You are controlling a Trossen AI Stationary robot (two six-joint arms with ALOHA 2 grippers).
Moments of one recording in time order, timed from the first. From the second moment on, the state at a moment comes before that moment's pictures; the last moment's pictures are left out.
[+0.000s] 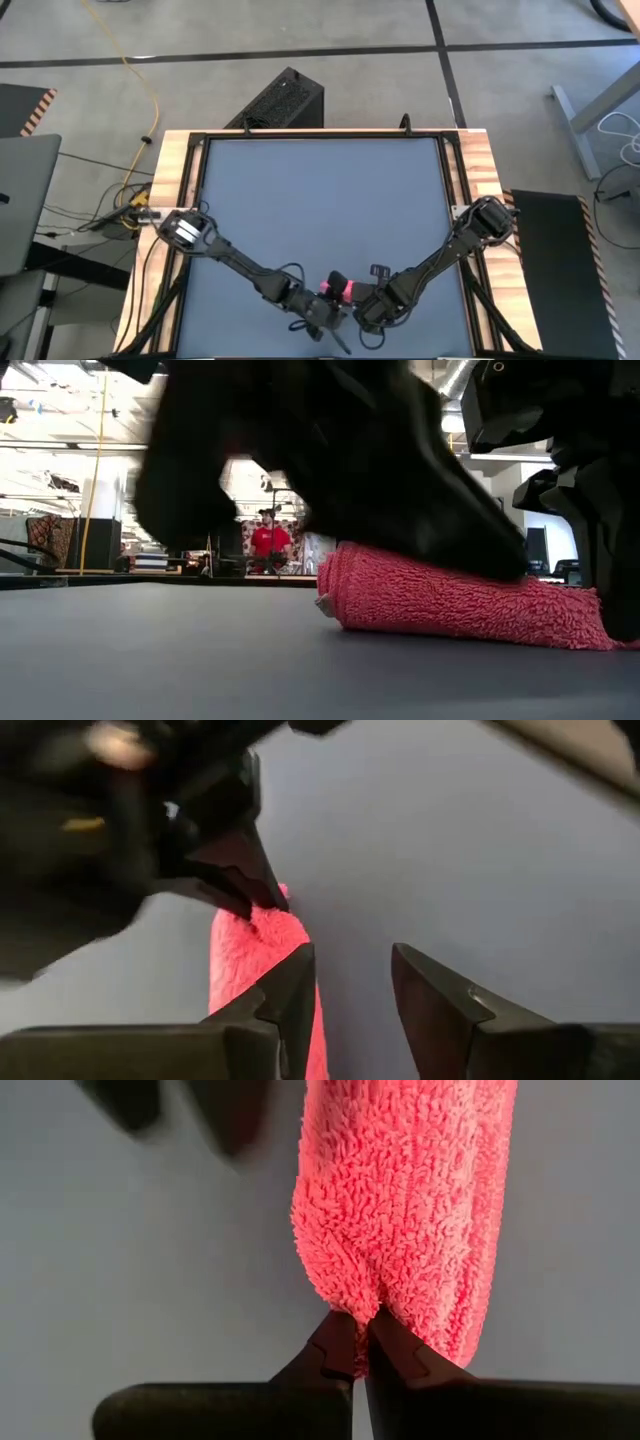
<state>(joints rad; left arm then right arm) -0.50 2.15 1.37 0.18 -0.32 0.30 0.64 1.99 1.29 -0.65 0.11 0.83</state>
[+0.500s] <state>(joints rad) -0.45 2.25 1.48 0.05 -0.32 0.30 0.65 1.88 1.28 -0.59 0.14 0.87</state>
